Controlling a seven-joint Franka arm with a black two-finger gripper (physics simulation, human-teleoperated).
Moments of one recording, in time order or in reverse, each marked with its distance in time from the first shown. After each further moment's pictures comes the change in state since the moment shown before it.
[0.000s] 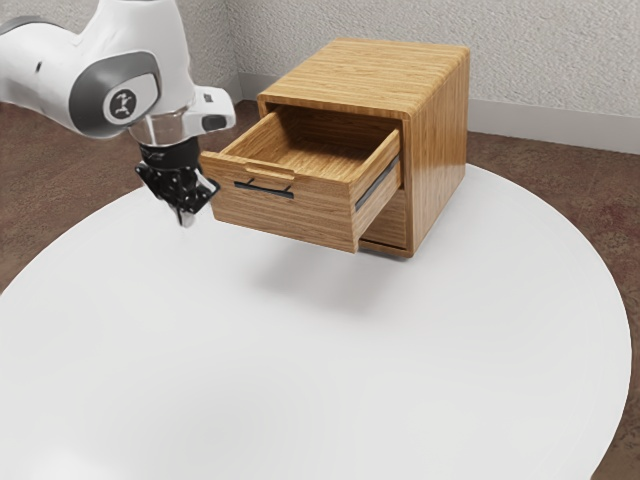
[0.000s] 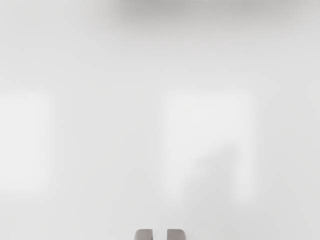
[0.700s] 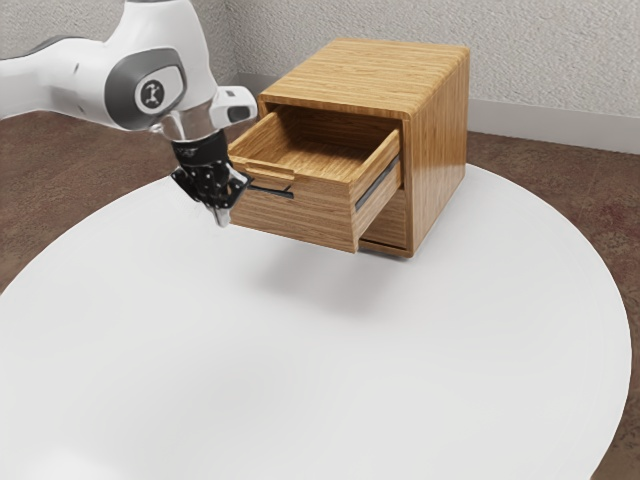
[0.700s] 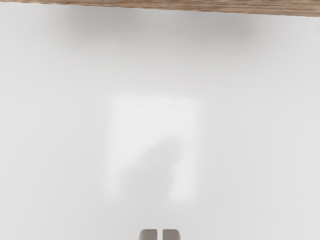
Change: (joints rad) arm 0.020 0.191 -0.002 0.117 -0.098 0.037 -0.032
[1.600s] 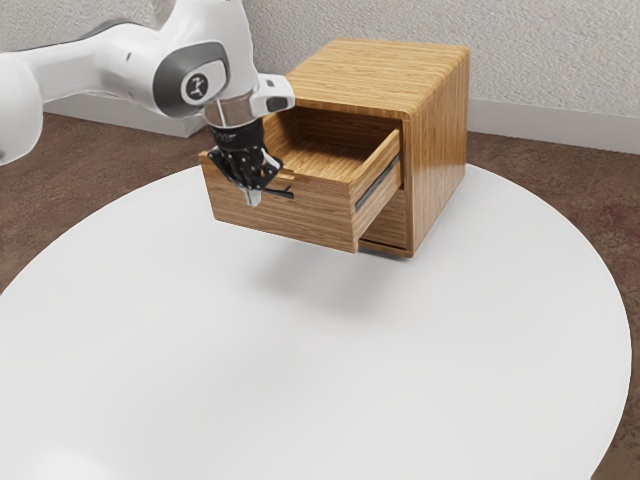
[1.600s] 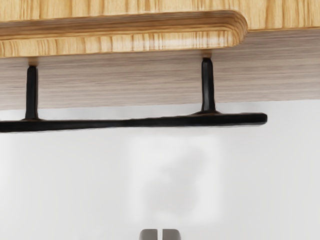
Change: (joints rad) arm -0.084 0.229 0.011 0.248 0.164 0.008 -0.024
